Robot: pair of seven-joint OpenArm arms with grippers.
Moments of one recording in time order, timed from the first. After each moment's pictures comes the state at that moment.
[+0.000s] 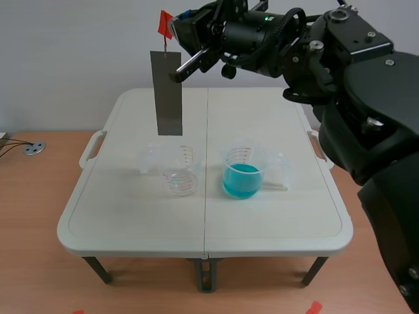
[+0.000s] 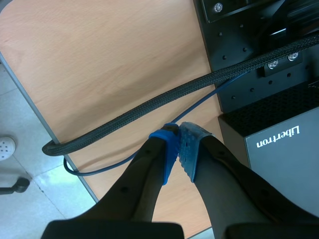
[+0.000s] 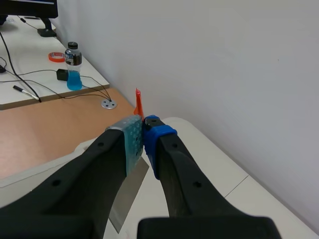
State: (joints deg) left arm 53.4 -21.2 6.3 70.9 -5.0 -16.4 -2.3; right arm 21.8 5.1 -17.0 82.9 2.2 35.9 -2.3
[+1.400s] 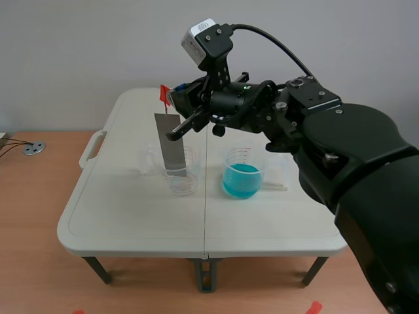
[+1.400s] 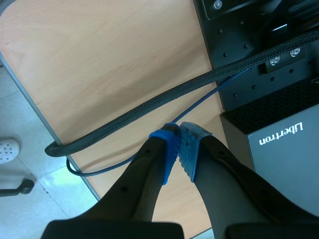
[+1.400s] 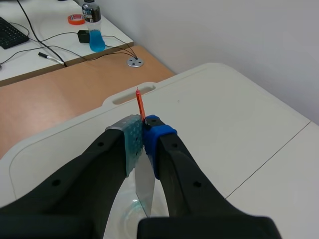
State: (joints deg) left arm 53.4 -21.2 6.3 70.6 -3.5 -16.4 -2.9; right arm 21.8 2.9 -20.0 65.7 0.7 36.1 2.0
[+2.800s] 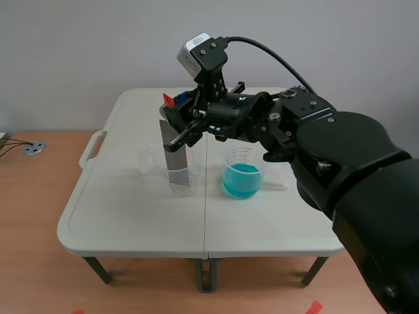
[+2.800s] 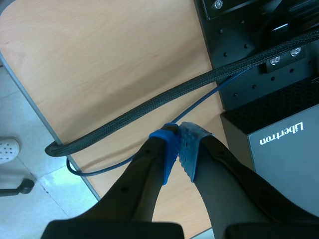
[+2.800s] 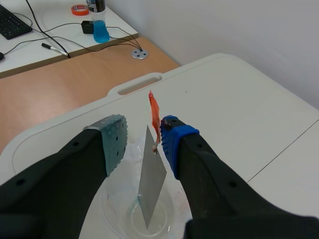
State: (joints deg) left arm 53.2 -21.2 6.3 70.2 -3.5 -16.4 -2.6; right arm 21.8 3.2 -21.9 63.1 -0.6 35.3 4.0
